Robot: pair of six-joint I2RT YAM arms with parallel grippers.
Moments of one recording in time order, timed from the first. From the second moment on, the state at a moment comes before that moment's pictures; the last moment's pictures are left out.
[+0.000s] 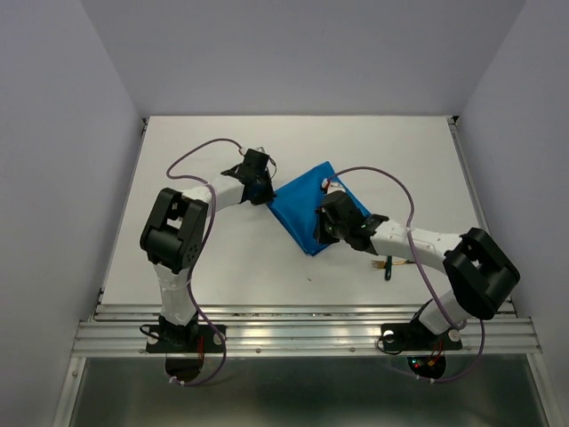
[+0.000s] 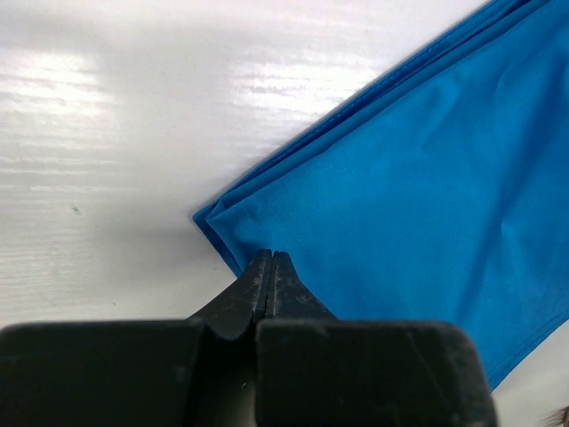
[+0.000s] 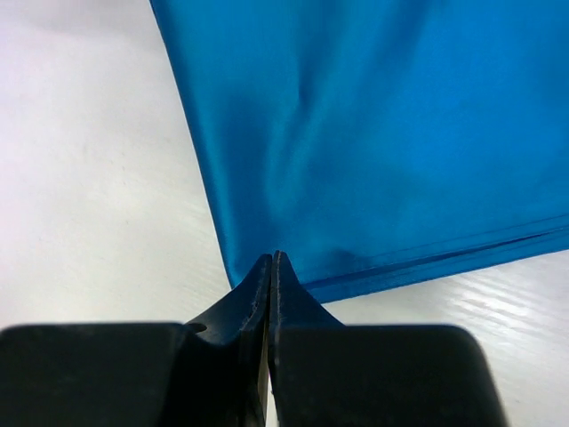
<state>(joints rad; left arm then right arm) -0.46 1.91 1.23 -0.24 0.00 -0.62 0.76 1.54 0.83 -0.09 0.10 0.55</state>
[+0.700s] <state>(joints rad) -0.46 1.87 1.30 -0.25 -0.01 -0.61 0.51 1.87 1.38 -0.21 0.11 0.49</state>
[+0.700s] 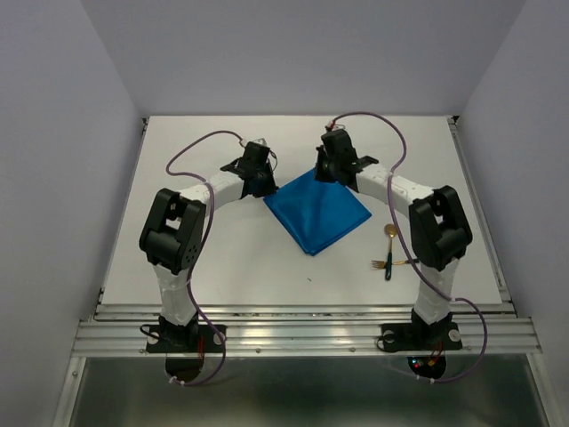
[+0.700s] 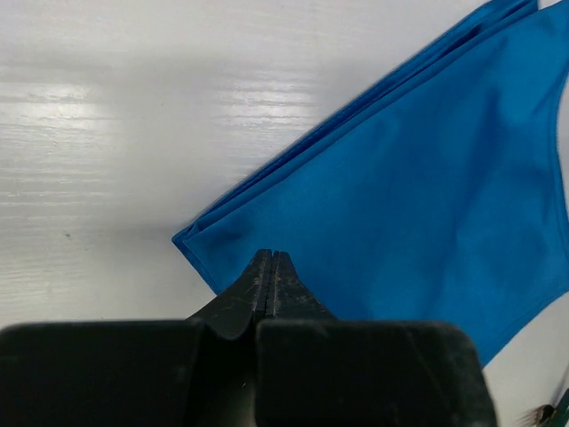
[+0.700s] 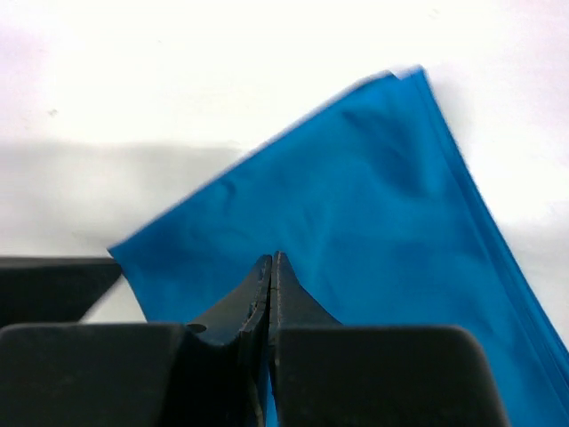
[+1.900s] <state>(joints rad) -0.43 1.98 1.29 -0.22 0.01 -0.62 0.43 2.33 1.82 -0.32 -0.22 0.46</state>
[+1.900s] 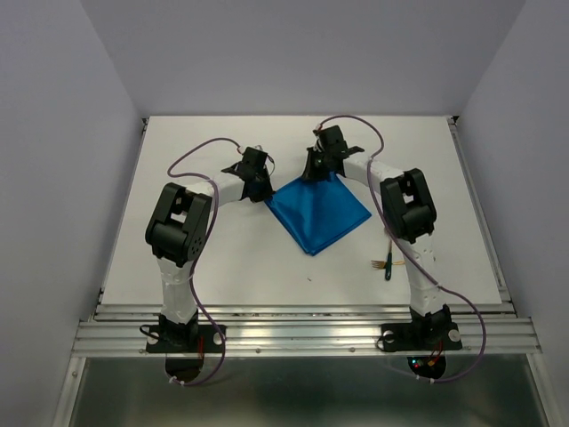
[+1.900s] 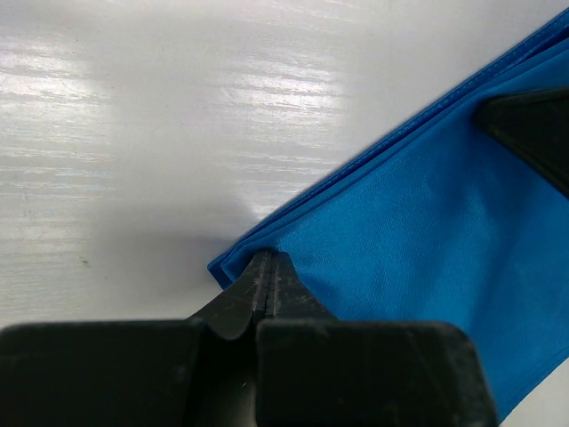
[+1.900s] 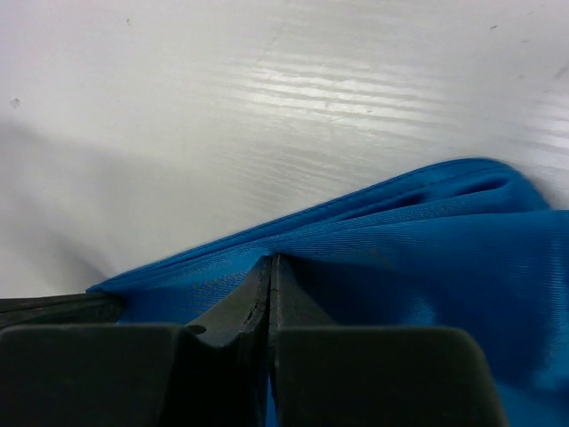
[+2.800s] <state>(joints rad) -0.41 1.98 1.27 -0.17 0.03 -0.60 0.25 2.34 1.83 -0.31 -0.25 0.45</state>
